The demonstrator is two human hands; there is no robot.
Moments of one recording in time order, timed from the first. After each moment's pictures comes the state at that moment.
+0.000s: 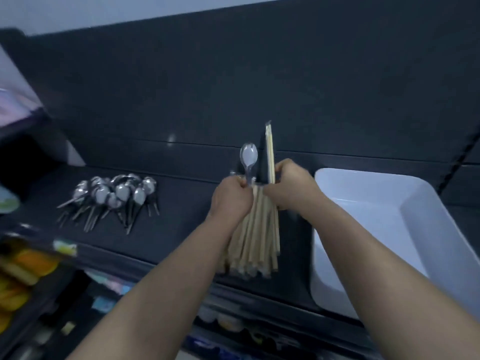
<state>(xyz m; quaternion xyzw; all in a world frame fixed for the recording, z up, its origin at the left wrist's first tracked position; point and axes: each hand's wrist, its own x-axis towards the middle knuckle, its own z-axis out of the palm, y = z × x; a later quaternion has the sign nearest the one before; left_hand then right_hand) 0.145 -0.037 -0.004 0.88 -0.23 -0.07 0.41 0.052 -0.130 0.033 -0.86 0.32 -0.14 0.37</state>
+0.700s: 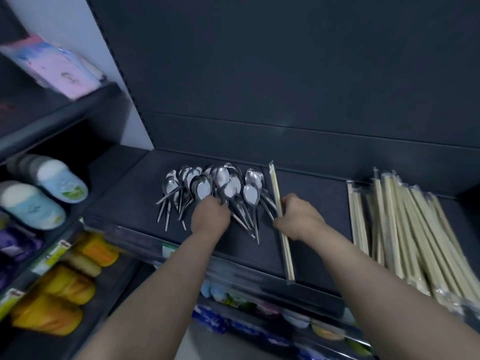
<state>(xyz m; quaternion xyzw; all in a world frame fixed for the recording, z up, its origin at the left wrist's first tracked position) 0.447 0.217 -0.086 0.94 -0.12 -0.12 0.31 0.322 0.083 -0.054 -0.88 0.37 0.06 0.29</state>
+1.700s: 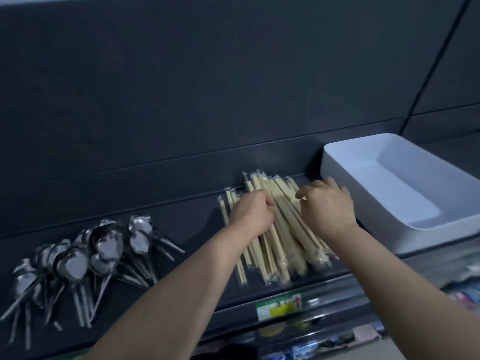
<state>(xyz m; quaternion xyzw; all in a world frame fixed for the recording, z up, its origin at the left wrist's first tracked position) 0.271 0.022 -0.040 0.76 -0.58 -0.16 0.24 0.119 -0.025 -0.034 -0.84 0.53 -0.12 -0.08</state>
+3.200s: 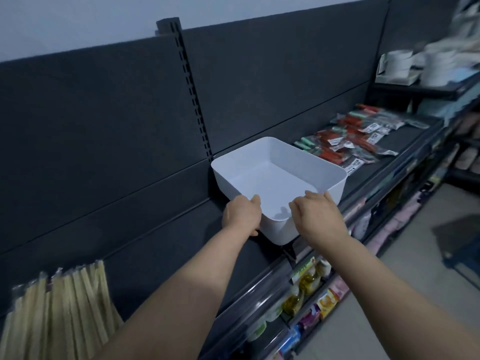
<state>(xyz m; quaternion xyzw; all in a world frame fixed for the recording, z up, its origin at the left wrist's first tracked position) -0.128 -0.209 -0.018 0.72 -0.54 -0.33 0.28 -0.282 -0.173 -0.022 -0.71 0.67 -0.20 0.00</state>
